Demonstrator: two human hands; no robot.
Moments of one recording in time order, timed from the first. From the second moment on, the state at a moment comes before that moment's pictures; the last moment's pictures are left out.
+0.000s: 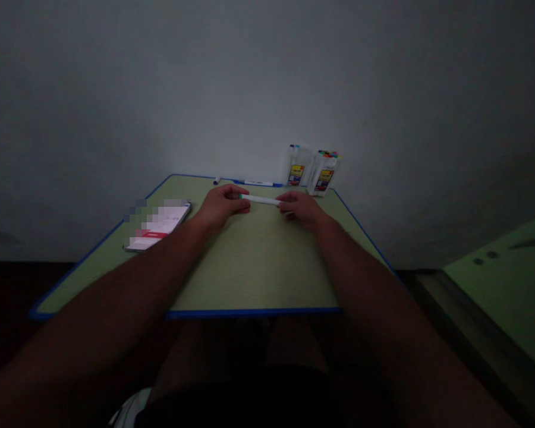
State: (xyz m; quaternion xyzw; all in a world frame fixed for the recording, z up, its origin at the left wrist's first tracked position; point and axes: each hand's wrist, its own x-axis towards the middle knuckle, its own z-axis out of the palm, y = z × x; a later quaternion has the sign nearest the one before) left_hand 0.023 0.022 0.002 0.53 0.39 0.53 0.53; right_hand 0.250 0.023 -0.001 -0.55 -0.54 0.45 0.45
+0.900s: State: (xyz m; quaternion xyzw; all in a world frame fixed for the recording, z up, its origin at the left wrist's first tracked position) left_hand 0.009 0.032 -0.005 0.65 0.57 0.42 0.27; right_hand 0.237 0.022 -0.003 -0.43 -0.63 0.42 0.49
